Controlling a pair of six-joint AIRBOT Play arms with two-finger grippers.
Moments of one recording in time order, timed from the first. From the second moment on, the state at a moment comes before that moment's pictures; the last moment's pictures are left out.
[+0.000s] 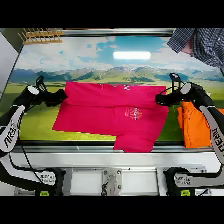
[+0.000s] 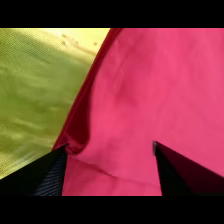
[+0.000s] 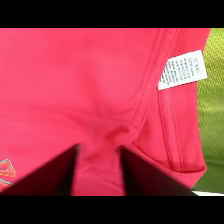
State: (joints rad) left arm 0.20 -1.62 1.12 1.03 -0.76 -1.48; right arm -0.07 -1.50 1.11 -1.25 0.89 1.44
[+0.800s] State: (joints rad) left arm 0.51 -1.13 0.60 1.13 -0.93 -1.50; right arm -0.19 -1.01 0.99 -1.23 1.09 1.45
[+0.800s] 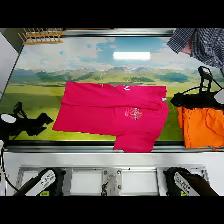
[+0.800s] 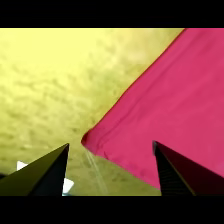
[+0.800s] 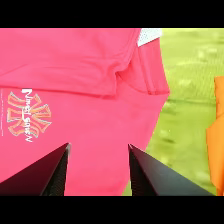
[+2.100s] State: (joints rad) left arm 0.29 -1.01 0.58 1.14 -0.90 -1.50; right arm -0.23 -0.91 0.51 -1.13 1.27 1.42
